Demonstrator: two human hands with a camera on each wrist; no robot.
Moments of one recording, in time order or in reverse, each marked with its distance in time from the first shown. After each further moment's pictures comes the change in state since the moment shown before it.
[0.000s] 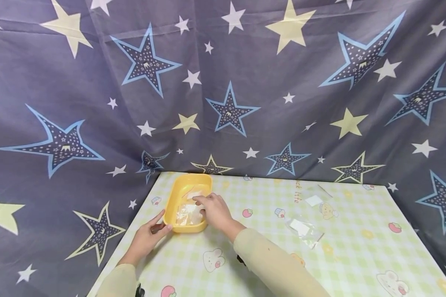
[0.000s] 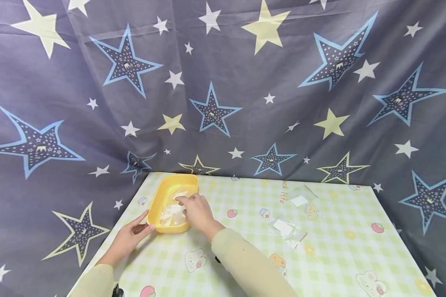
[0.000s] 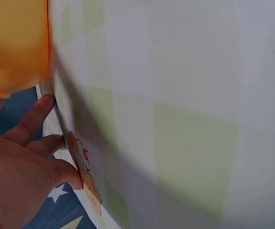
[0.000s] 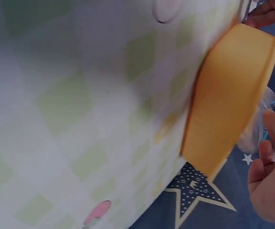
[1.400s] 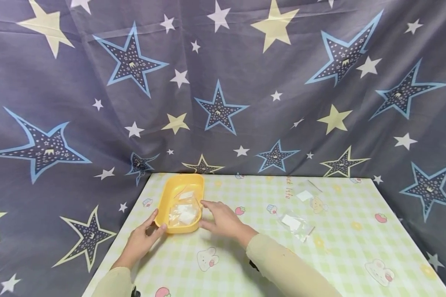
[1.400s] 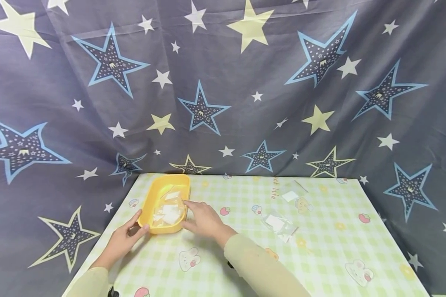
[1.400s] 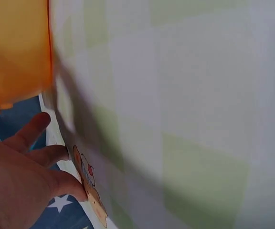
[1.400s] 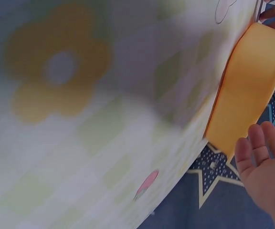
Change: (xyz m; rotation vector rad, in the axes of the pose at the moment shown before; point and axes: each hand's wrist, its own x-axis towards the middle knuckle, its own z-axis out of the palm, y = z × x) left_hand 0.002 0.005 0.005 0.126 -0.008 0.080; right_hand -0.050 0.037 -0.016 0.206 -0.167 0.089
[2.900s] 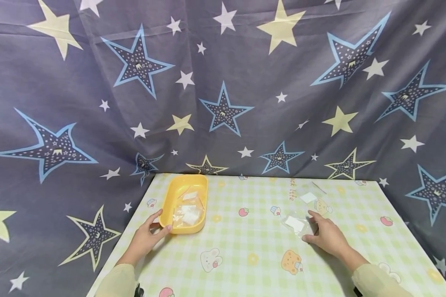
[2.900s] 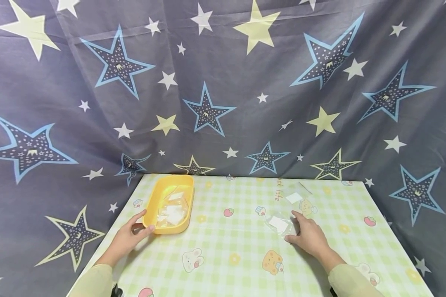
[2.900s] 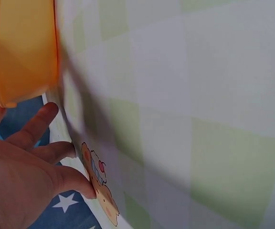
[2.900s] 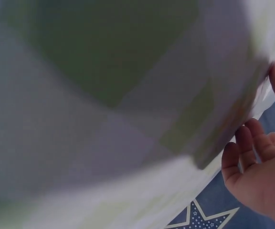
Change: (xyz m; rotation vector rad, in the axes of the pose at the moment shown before) left_hand 0.003 0.009 -0.005 -0.057 -0.016 -0.047; right_hand -0.200 0.182 -0.111 -0.153 0.130 0.422
